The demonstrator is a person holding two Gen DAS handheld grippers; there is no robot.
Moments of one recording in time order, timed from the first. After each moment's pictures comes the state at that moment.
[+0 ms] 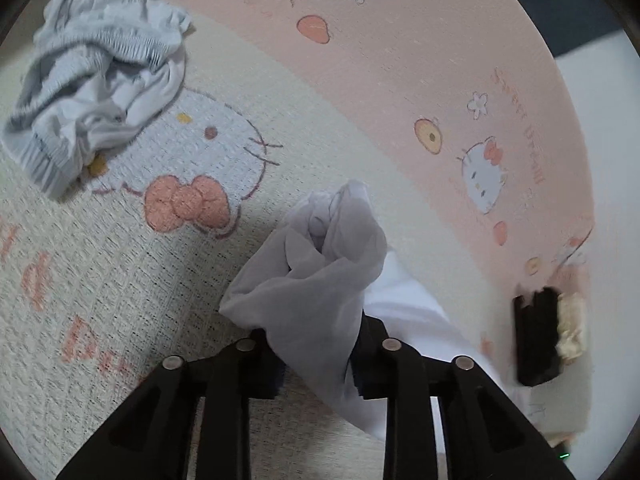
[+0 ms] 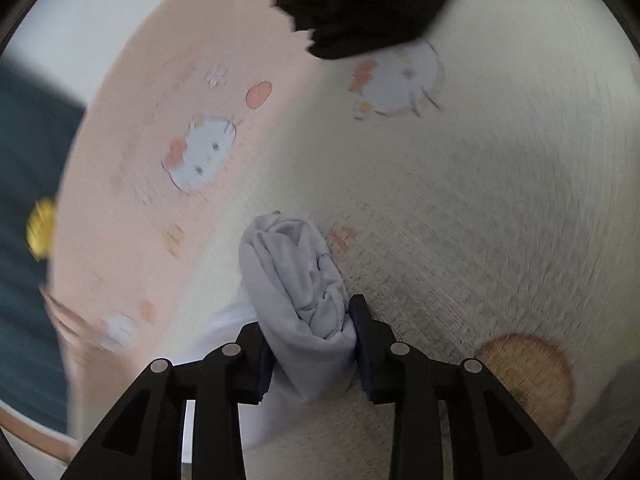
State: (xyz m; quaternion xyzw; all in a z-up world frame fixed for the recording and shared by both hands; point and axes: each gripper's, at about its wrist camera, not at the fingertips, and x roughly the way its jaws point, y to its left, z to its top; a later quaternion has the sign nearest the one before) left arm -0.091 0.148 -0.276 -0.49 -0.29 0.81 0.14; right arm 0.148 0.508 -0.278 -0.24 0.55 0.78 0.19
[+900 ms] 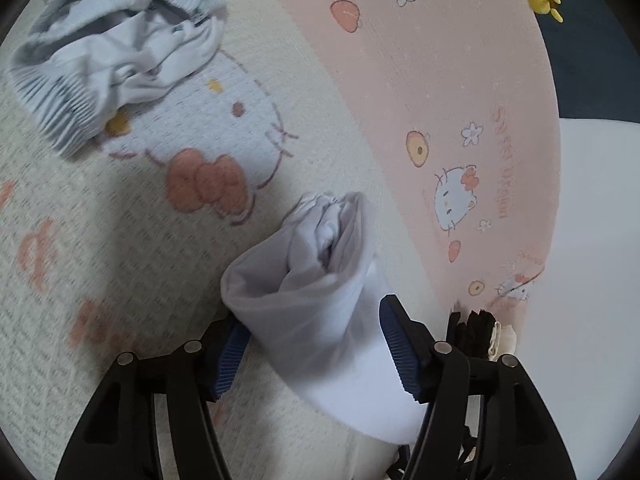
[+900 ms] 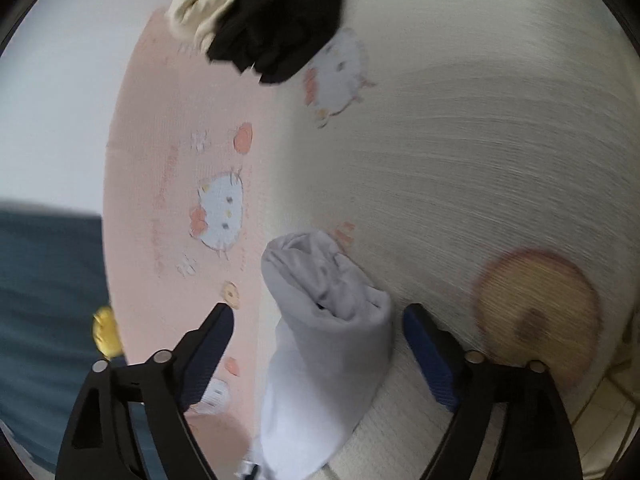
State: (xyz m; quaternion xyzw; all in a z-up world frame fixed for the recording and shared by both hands) left arm -0.091 0.104 -0.284 -0.52 -0.40 0.74 0.17; right arm 0.157 0.503 -0.265 -0.16 0.66 0.71 0.19
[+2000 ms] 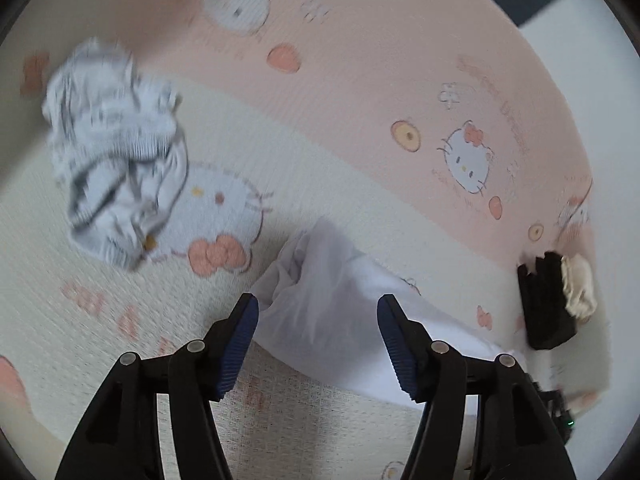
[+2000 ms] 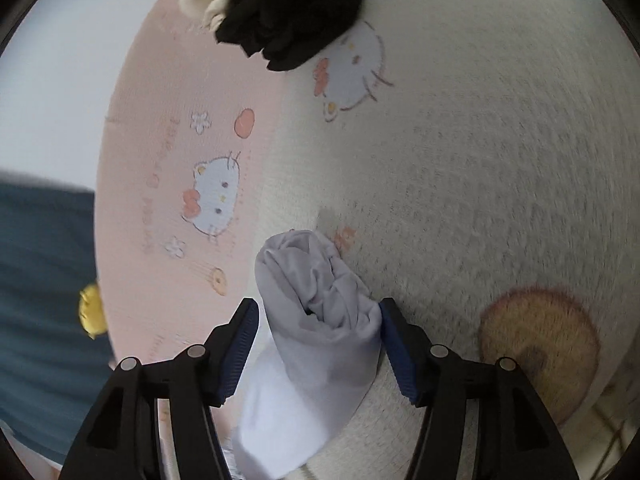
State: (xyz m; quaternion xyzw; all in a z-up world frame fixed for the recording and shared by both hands) left arm -0.075 0.132 -0.204 -0.48 -0.17 0.85 0.15; right arm 0.152 0.513 -0.268 -0.17 0.65 0.72 0.17
